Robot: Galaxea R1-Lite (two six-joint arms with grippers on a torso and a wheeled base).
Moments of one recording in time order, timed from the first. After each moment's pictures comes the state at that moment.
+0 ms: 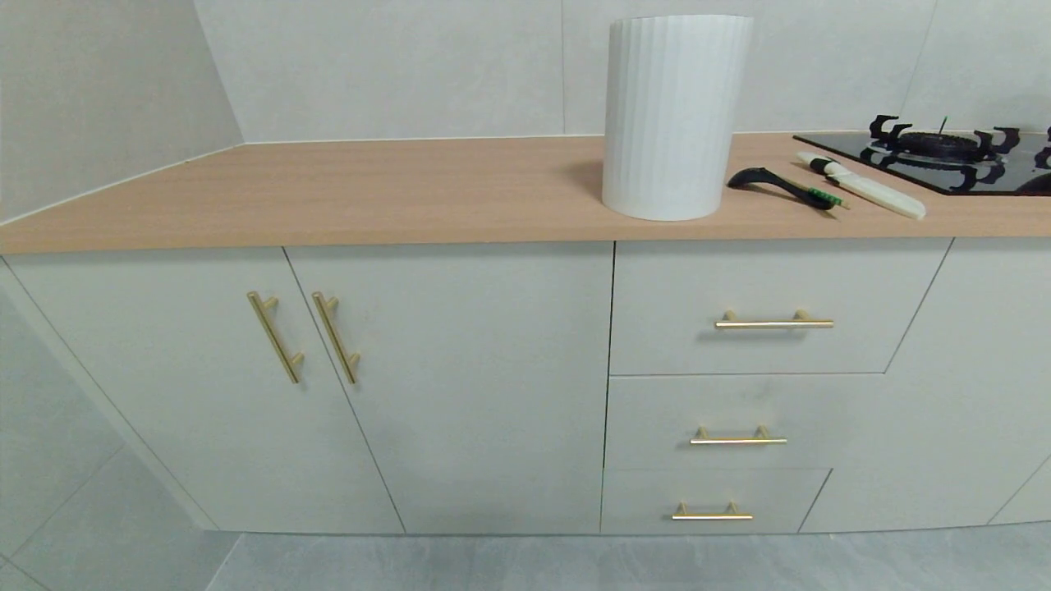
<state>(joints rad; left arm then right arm) -0.01 0.00 0.00 0.00 -0.02 0.01 0.00 0.00 0.00 0.00 0.00 0.02</state>
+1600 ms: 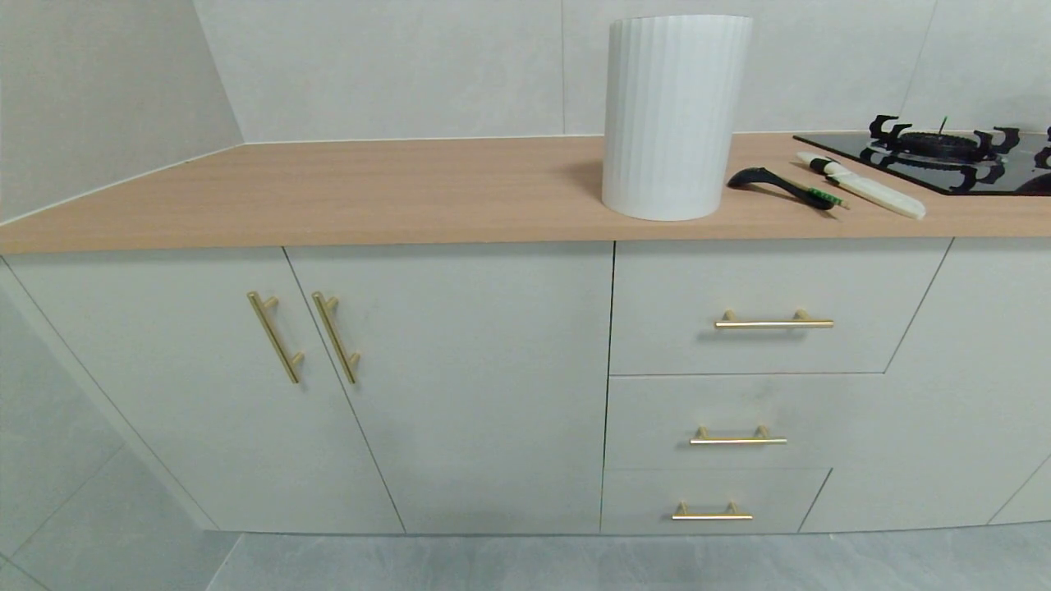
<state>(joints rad) -0.01 0.00 0.00 0.00 -0.02 0.01 0.00 0.14 -0.11 0.01 0.12 0.02</state>
